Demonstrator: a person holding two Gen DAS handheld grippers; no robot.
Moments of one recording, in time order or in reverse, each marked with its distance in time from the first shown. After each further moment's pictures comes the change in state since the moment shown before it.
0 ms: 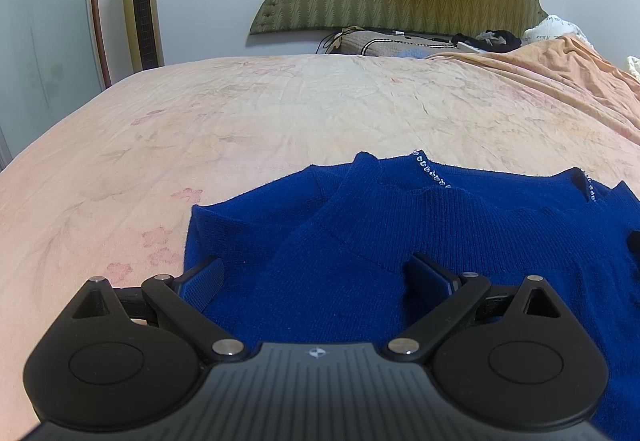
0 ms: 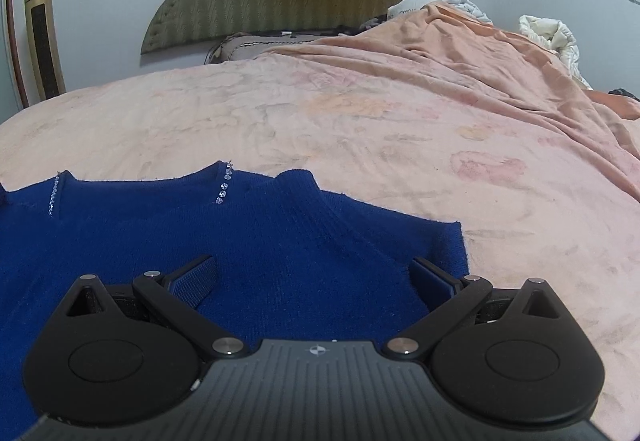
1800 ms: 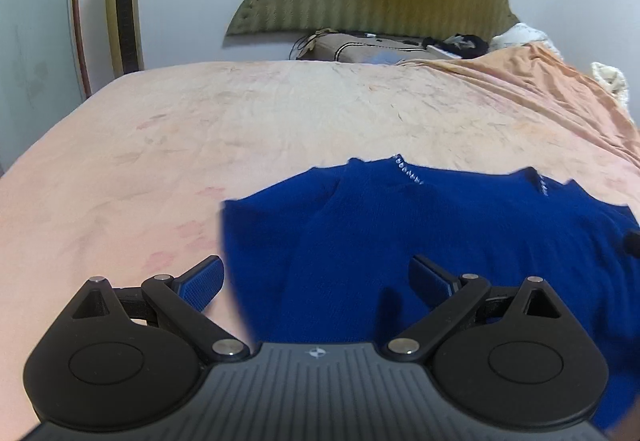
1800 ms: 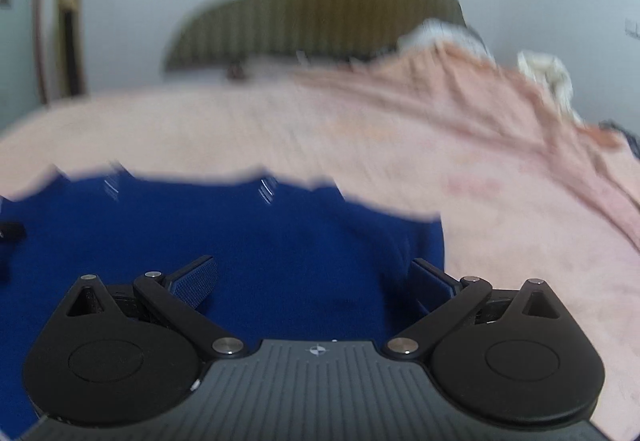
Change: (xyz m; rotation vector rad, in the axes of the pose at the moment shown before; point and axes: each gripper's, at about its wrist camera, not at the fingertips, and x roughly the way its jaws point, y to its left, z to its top) left arm -0.058 0.039 -0.005 0.017 0.011 -0.109; right arm -0.087 0.024 -0.020 -0.075 -0.125 0.036
